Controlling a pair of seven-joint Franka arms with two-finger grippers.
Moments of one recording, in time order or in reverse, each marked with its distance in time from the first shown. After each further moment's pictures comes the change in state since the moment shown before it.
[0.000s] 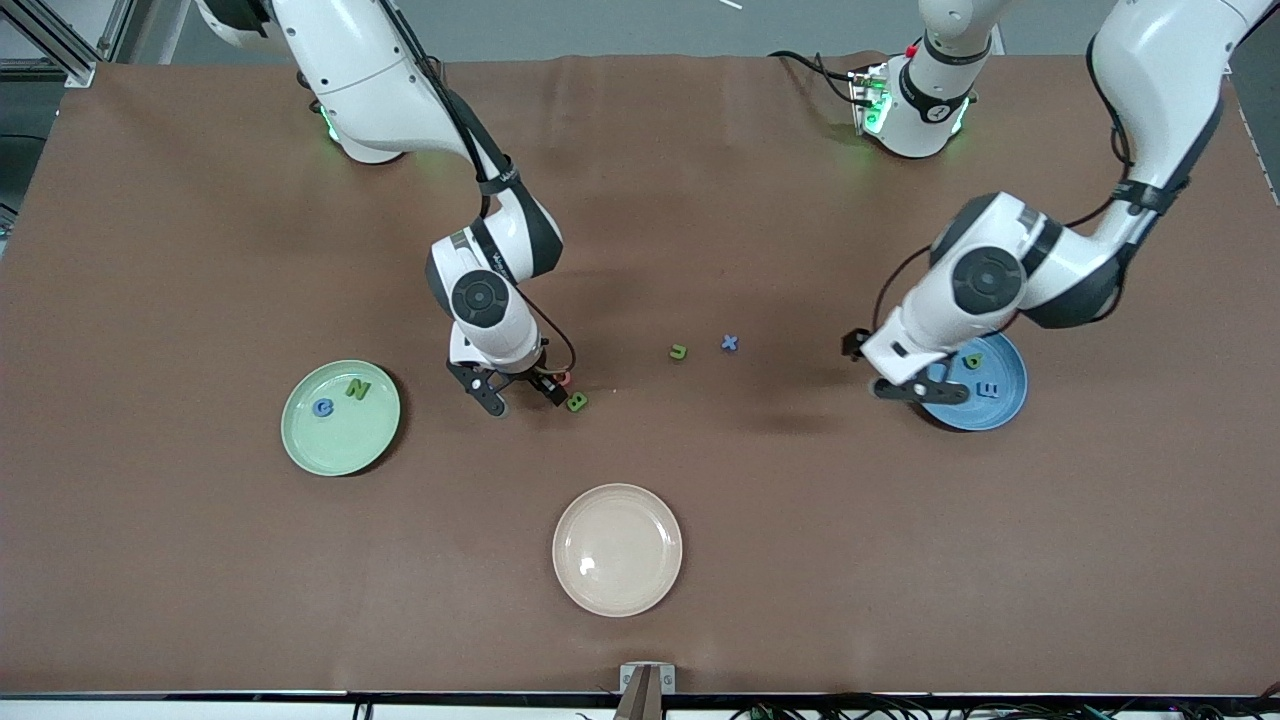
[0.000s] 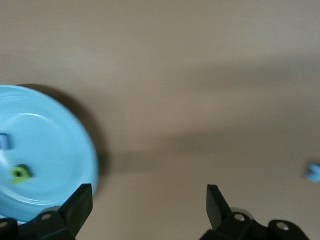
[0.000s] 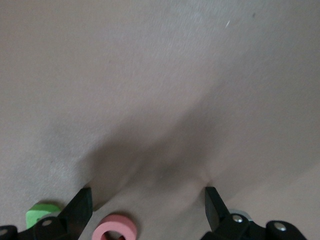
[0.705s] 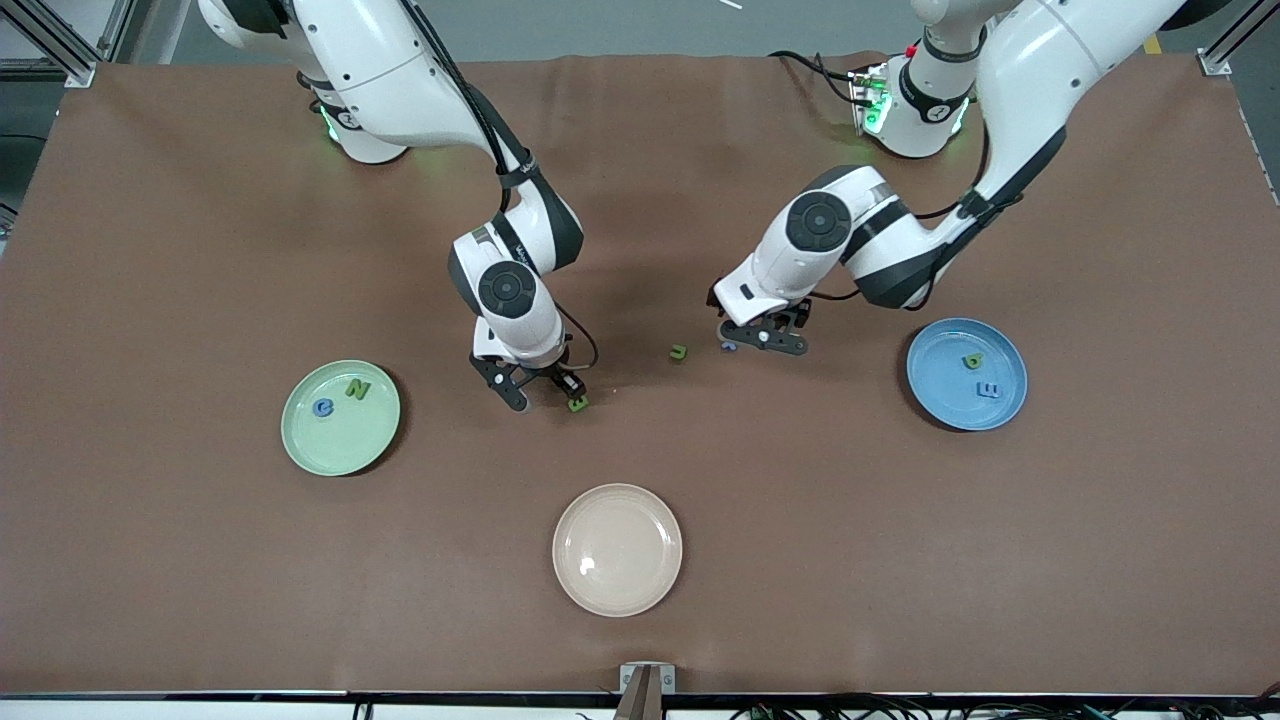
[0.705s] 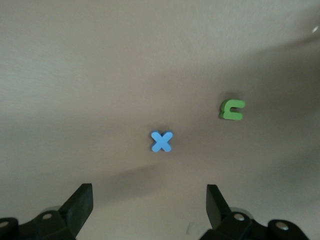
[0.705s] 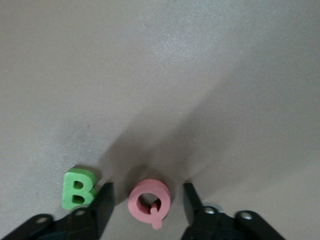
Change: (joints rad) left arm -0.381 0.102 0.114 -0.016 -0.003 0.205 -0.180; right arm 0.037 0.012 -0.003 0.048 0.000 -0.010 0.047
